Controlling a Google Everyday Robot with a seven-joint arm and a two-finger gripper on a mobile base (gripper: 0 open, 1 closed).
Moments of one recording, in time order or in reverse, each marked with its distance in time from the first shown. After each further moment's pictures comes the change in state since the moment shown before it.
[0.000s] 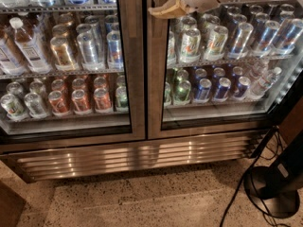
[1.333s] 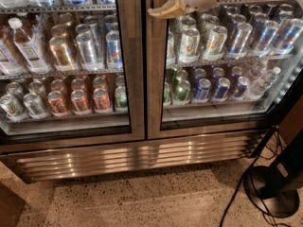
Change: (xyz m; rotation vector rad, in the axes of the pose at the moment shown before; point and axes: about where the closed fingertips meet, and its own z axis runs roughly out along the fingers) arm -0.007 -0.002 0.005 0.001 -0.011 -0.069
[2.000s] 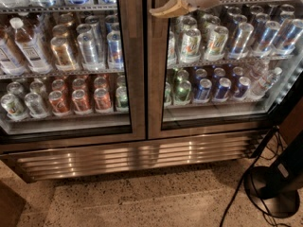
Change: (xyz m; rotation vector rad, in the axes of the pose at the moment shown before) arm 0.002 -0.003 -0.007 0.011 0.016 -0.029
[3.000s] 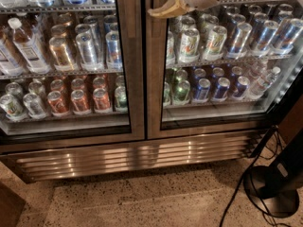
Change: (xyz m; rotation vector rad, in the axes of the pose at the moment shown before) arm 0.002 0.000 0.001 0.013 0.015 -0.010
